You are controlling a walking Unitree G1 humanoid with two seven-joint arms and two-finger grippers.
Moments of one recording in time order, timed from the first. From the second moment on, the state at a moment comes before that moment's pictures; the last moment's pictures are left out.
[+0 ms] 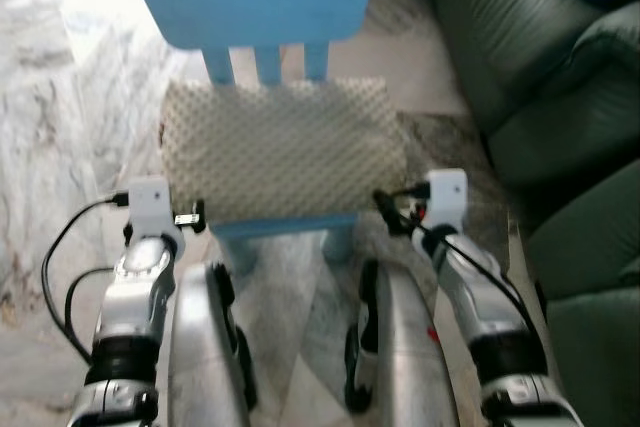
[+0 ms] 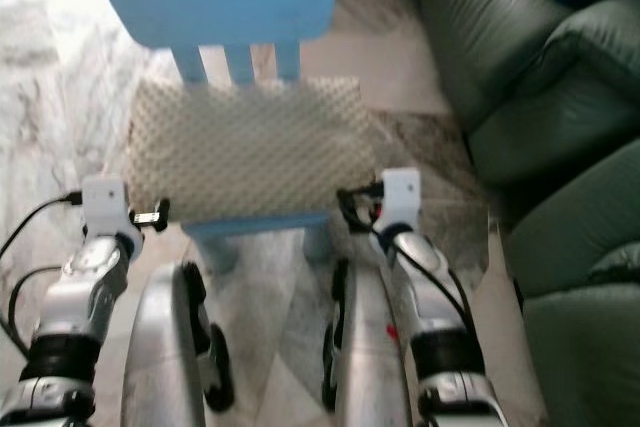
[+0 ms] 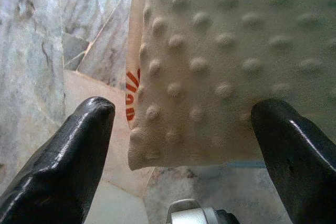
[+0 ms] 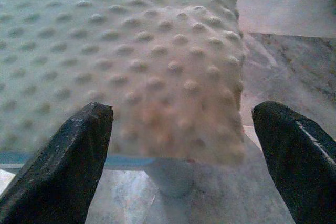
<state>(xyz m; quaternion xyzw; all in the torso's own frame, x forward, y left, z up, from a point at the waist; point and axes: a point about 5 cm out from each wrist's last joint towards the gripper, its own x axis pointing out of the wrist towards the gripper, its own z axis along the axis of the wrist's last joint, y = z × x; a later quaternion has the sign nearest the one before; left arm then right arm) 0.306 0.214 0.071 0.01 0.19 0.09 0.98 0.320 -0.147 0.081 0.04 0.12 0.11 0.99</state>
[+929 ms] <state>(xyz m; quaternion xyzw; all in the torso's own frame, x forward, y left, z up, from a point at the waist) 0.333 0.207 0.067 -0.03 0.12 0.11 0.99 0.334 -0.134 0.050 -0.08 0.15 0.11 0.98</state>
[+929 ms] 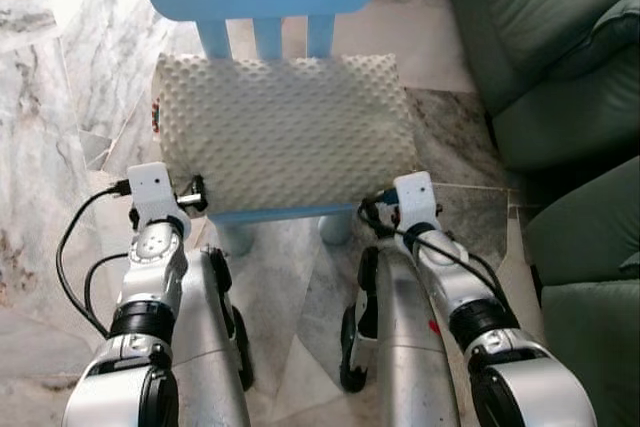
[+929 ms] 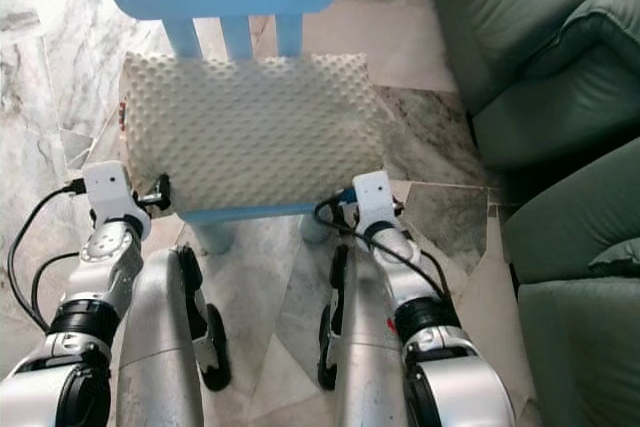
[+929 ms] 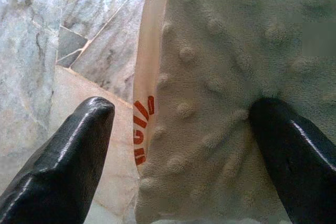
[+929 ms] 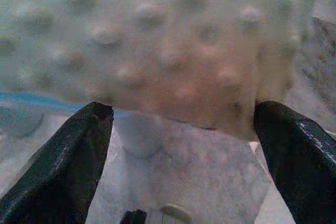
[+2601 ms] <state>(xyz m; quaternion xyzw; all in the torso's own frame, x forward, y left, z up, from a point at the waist) 0.324 0.215 0.065 0.01 0.09 0.11 0.99 0.364 -0.129 0.084 0.06 0.10 0.07 0.99</state>
